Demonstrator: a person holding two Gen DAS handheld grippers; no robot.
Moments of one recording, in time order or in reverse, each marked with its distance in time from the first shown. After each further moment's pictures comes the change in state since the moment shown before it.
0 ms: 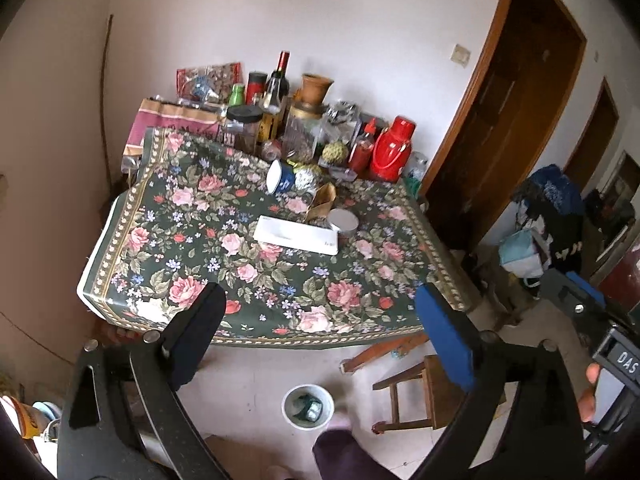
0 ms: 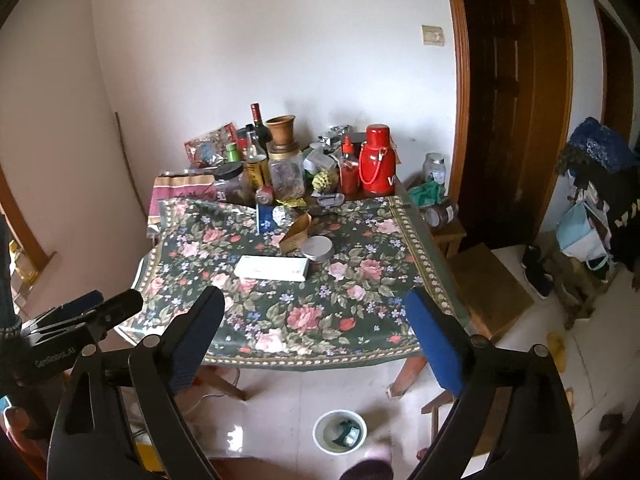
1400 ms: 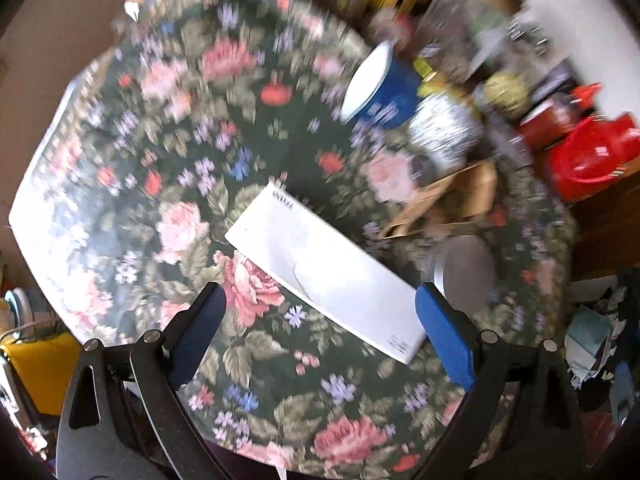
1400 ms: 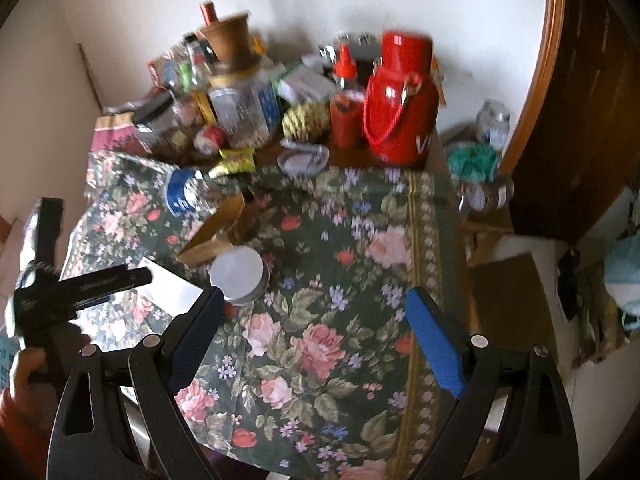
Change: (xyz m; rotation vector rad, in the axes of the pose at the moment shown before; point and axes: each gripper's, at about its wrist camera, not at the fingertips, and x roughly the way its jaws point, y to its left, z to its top) left arm 0.346 0.042 0.077 -0.473 0.475 0.358; right arm 0.269 -0.098 0.101 -0.103 0.389 0.108
